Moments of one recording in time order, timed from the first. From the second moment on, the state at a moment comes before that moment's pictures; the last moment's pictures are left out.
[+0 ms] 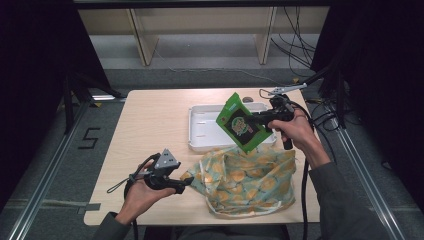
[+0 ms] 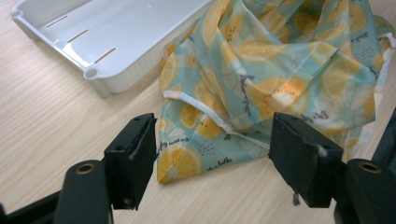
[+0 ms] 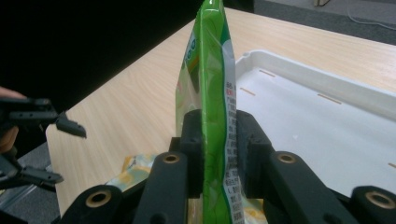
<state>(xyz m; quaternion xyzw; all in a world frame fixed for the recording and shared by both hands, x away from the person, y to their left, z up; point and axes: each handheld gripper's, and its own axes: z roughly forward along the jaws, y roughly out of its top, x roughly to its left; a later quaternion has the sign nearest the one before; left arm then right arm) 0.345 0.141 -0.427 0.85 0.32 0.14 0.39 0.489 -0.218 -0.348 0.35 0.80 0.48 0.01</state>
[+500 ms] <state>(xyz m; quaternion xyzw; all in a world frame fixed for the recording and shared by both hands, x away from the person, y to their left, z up) 0.330 0.155 -0.432 0.84 0.34 0.16 0.39 0.517 -0.223 -0.347 0.40 0.79 0.47 0.04</state>
